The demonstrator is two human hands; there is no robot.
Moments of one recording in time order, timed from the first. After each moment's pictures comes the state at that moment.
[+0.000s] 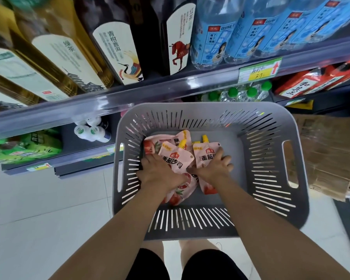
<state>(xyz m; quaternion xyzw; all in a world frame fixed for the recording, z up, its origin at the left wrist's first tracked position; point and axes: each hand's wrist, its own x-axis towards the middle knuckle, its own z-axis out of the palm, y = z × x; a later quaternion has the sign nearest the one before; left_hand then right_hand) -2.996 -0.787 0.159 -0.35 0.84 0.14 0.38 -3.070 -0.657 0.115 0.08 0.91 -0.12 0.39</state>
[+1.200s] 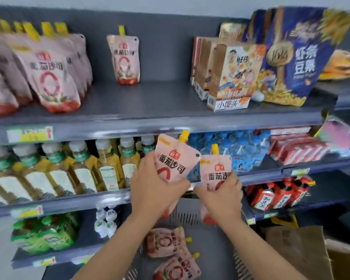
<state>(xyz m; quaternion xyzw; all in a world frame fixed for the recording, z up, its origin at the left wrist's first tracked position) -2.982 -0.784 0.433 -0.28 0.83 0.38 -0.31 -3.063 -0.653 0.412 -0.03 0.91 -0.40 0.03</state>
